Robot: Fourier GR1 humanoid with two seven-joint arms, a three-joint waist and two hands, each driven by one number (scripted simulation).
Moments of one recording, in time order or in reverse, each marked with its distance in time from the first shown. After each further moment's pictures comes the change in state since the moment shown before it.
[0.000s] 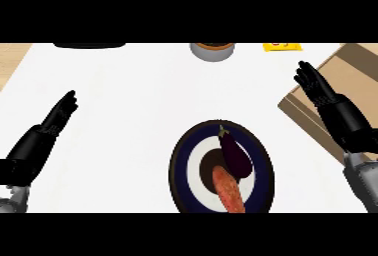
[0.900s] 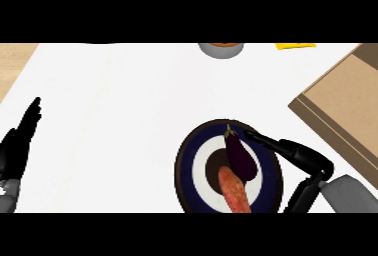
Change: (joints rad) left arm -0.010 -0.011 0.089 0.218 -0.141 0.211 0.135; right arm 0.034 -0.011 0.290 0.209 0.172 0.432 -0.520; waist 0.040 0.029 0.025
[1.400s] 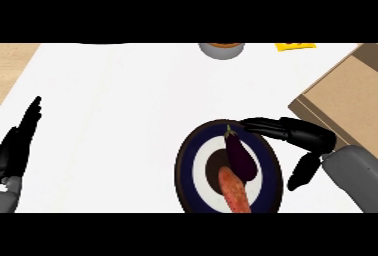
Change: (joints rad) left arm -0.019 -0.015 0.014 0.033 -0.022 -0.004 0.005; right arm -0.222 -0.086 0.090 0.126 0.317 -0.114 -0.126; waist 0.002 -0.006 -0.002
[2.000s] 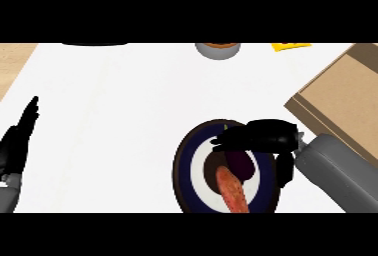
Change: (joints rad) left arm -0.029 -0.022 0.044 0.084 -0.025 -0.021 -0.041; right arm -0.144 0.054 0.172 -0.093 0.255 0.123 0.195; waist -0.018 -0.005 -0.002
